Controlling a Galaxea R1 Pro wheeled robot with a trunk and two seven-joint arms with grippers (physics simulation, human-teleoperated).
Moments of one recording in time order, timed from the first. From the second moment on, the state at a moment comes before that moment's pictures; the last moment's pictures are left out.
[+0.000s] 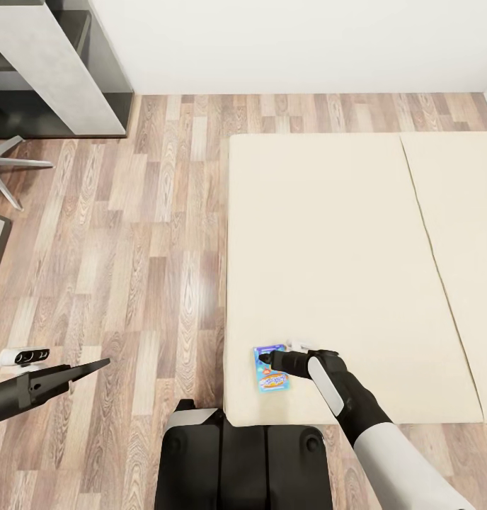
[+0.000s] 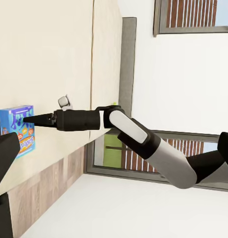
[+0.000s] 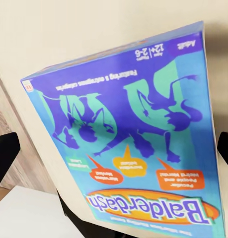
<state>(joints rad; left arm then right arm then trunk) -0.27 0.45 0.39 -1.42 0.46 0.95 -1.57 -0.68 0.04 0.21 -0.88 -0.48 0.69 0.04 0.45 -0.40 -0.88</state>
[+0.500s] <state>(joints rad) -0.27 0.45 0.39 -1.42 0.46 0.95 -1.57 -0.68 0.04 0.21 -0.88 -0.48 0.69 0.04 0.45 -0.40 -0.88</state>
